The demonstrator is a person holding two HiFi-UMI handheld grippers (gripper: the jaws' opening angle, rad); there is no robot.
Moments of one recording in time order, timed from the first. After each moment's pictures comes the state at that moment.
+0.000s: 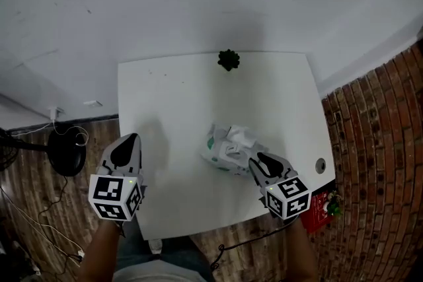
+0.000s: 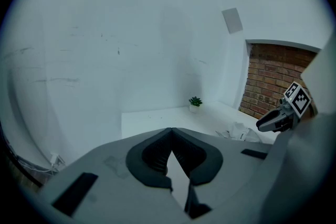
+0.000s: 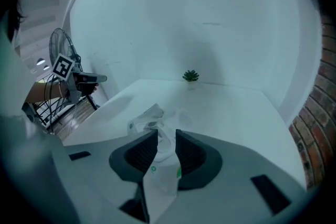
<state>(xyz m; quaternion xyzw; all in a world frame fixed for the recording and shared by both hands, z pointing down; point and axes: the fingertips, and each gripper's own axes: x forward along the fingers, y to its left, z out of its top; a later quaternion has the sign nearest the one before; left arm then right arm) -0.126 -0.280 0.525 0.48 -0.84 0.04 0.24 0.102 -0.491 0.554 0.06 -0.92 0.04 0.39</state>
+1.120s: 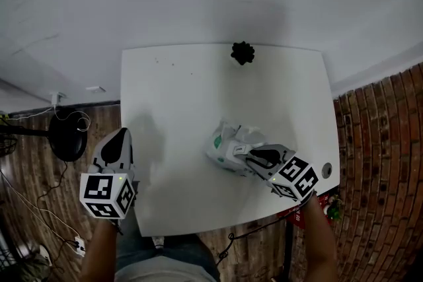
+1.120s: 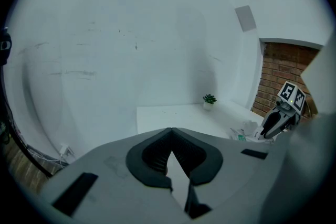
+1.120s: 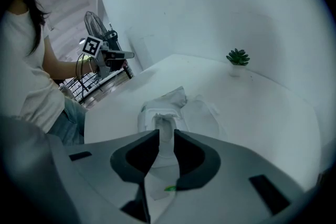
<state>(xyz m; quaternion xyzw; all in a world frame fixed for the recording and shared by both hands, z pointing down) -0.150 -0.253 0.544 0.42 -0.87 0.03 0.26 0.079 -0.471 0.594 -0.19 -0.84 -0.01 0.50</state>
